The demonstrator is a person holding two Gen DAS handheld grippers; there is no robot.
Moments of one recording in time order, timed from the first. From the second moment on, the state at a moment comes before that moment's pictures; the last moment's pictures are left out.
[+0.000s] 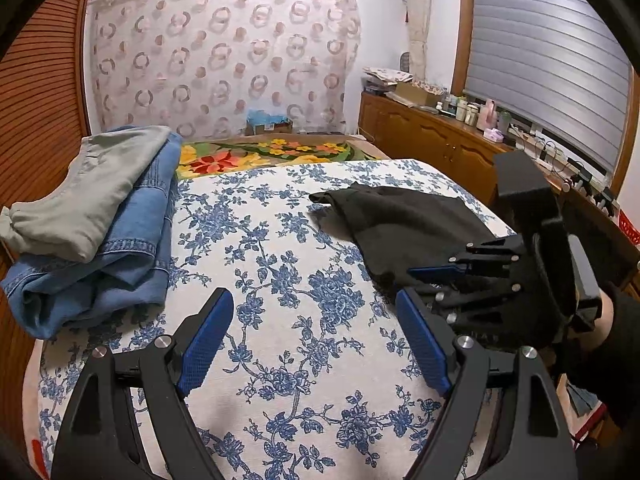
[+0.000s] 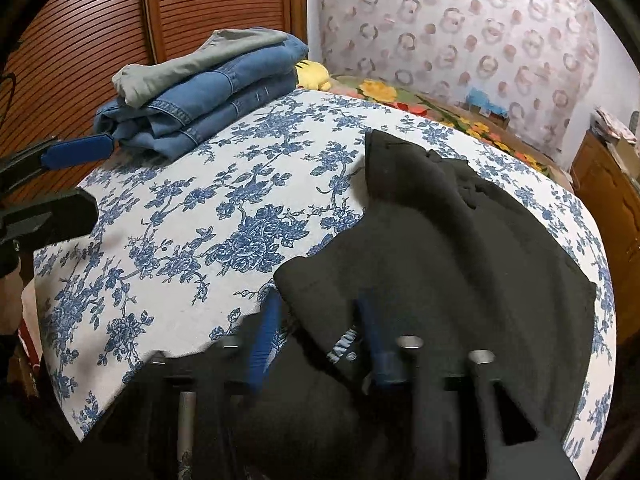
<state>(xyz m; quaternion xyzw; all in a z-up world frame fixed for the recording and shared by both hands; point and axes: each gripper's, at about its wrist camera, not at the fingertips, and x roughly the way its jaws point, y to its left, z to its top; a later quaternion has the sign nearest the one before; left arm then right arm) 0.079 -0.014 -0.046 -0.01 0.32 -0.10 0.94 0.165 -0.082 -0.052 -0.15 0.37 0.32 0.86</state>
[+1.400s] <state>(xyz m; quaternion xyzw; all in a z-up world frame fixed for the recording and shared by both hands) 0.219 -0.115 -0.081 0.07 0.40 -0.18 0.89 0.267 -0.222 -0.042 -0.03 0.36 0.20 0.91</state>
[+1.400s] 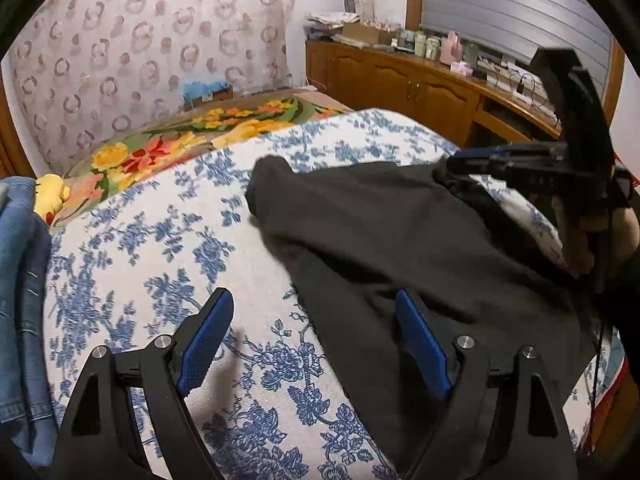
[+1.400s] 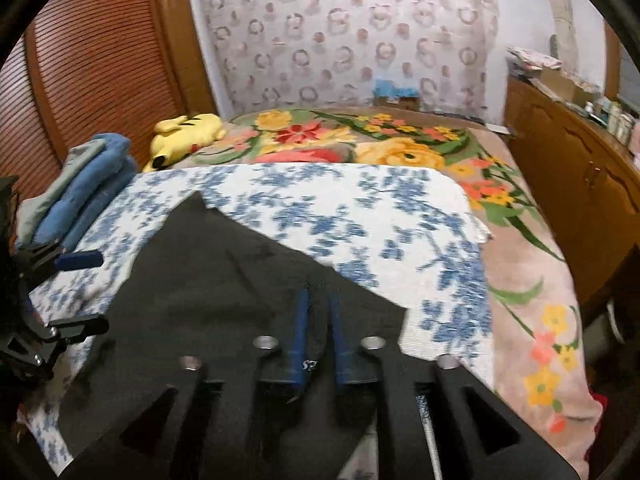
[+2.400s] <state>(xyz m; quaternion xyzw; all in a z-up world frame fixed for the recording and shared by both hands) 0.223 -0.120 -0.094 0.07 0.43 -0.19 0.88 0.284 -0.220 -0.046 -0.07 0.38 0.13 0.91</state>
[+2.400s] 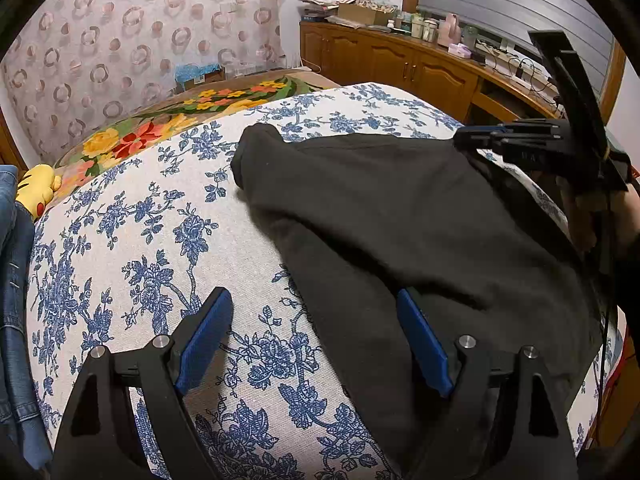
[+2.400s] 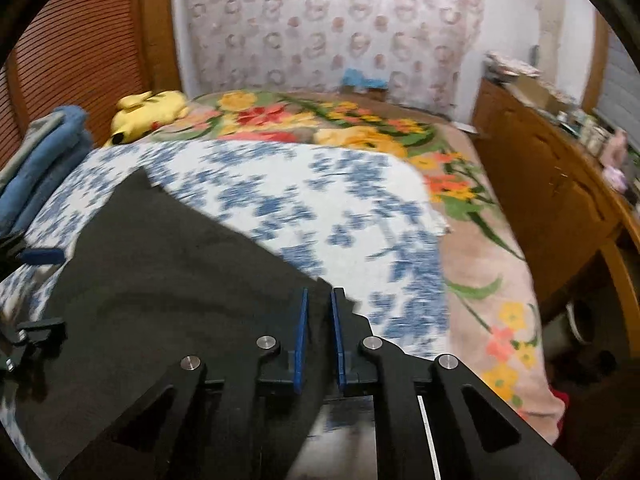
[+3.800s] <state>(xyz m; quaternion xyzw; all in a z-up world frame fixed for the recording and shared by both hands) 0.118 -0.106 -0.073 0.06 0.40 -0.20 0.90 0.127 -0.229 -0.025 -0.03 0.36 0.15 0.92</state>
